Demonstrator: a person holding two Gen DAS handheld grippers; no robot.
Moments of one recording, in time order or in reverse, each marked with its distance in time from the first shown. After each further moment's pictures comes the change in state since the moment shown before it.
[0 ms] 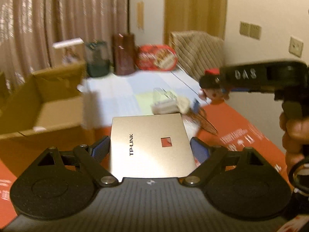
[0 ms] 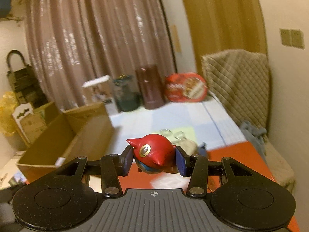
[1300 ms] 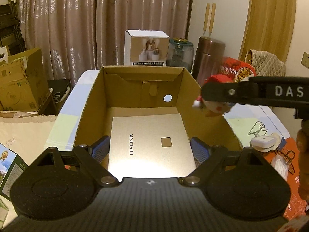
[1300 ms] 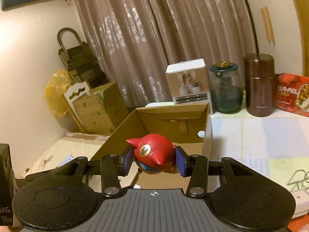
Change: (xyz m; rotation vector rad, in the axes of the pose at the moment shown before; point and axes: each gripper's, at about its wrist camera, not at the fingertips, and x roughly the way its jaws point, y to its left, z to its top) left arm 0.072 0.224 0.051 -0.187 0.067 0.157; right arm 0.194 0.161 0.053 -0.095 0.150 0.388
